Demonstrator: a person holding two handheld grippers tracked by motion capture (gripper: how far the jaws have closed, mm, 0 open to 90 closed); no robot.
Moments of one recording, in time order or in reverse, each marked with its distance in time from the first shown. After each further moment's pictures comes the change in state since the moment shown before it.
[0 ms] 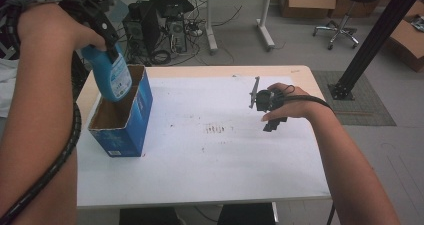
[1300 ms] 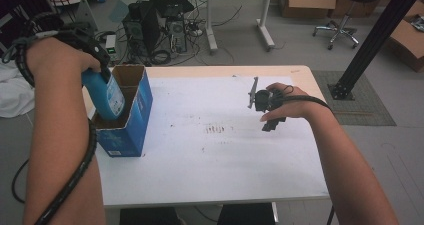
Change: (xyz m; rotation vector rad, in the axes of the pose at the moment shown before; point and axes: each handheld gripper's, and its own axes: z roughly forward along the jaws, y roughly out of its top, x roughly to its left) left arm 0.034 -0.016 0.066 0.052 -0.079 -0.255; right arm 0.001 0.003 0.000 -0.003 -0.011 -0.010
